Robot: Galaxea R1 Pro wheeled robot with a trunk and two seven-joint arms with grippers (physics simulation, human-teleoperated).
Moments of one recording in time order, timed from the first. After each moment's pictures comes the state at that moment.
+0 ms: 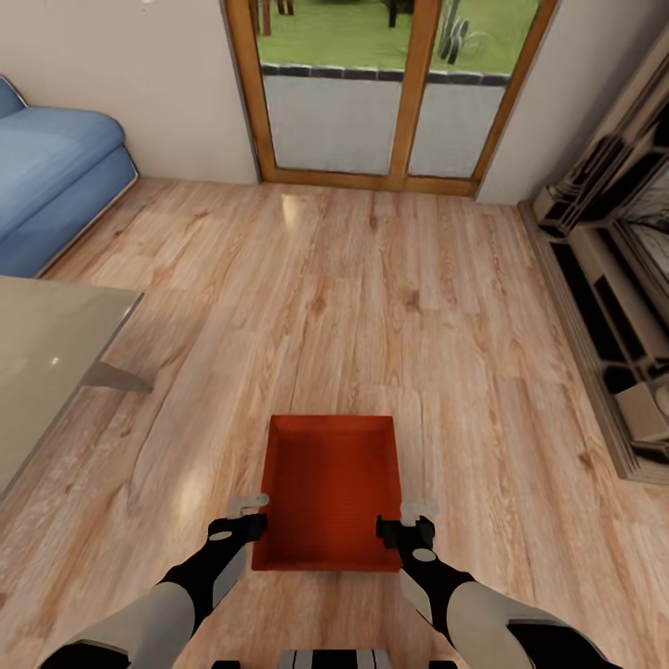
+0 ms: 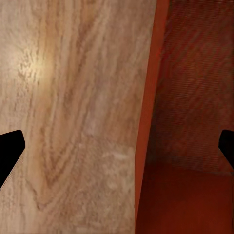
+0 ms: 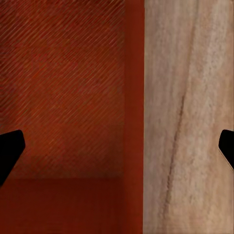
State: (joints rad) left arm -0.70 -0.07 -0.15 -0.26 0.21 0.02 0.24; right arm -0.76 0.17 -0.07 -0.03 0.14 -0.25 -0.21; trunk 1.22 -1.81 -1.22
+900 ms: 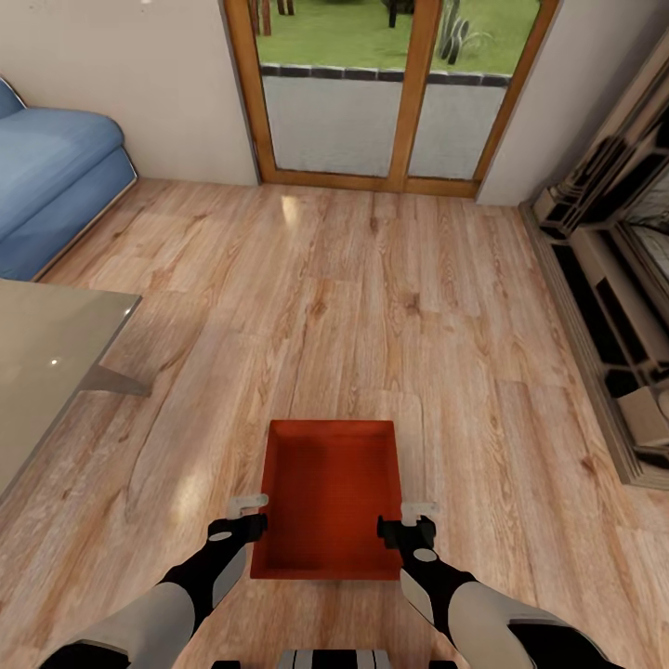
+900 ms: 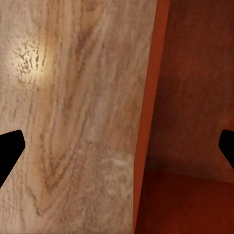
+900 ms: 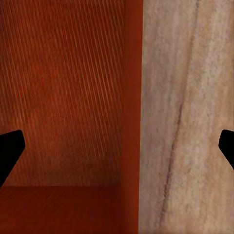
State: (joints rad) left arm -0.70 -0.07 -0.15 -0.26 0.21 0.02 0.24; right arm -0.76 0.16 -0.07 -0.03 0.15 -0.25 -0.21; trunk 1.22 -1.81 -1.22
